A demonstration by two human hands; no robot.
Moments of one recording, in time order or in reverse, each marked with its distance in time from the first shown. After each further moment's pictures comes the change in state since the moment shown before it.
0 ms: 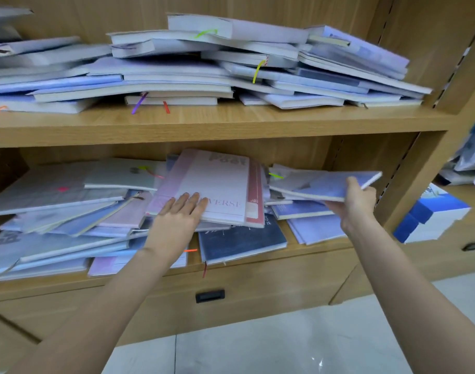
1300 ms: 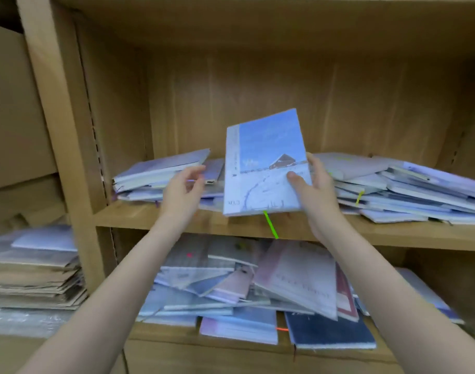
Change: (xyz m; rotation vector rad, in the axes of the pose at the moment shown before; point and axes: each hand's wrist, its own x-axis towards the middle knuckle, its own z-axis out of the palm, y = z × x) left_hand 0.008 -0.179 -0.228 -1.049 0.451 -0.731; right_hand -0.244 -0.111 0.185 0.001 -0.794 -0.618
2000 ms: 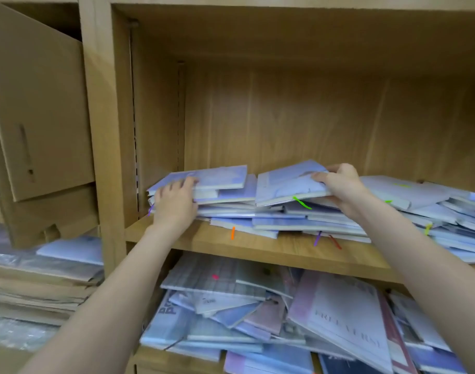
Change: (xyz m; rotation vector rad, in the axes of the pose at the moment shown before) left_hand 0.069 -0.068 -0.062 0.916 0.014 0.066; right_hand 0.091 0.008 0.048 -0.224 -0.022 0.253
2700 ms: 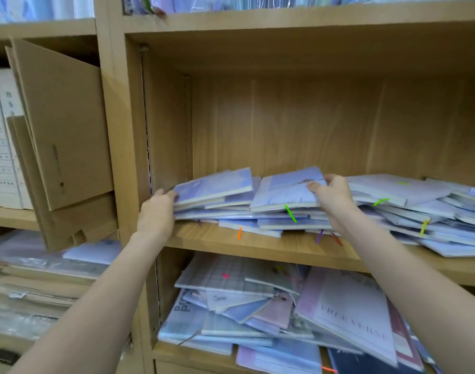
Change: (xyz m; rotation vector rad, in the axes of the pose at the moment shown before) left_hand -0.018 -0.034 -0.030 0.126 -0.022 -0.062; right_hand -0.022 0.012 0.012 0.002 0.081 -0.051
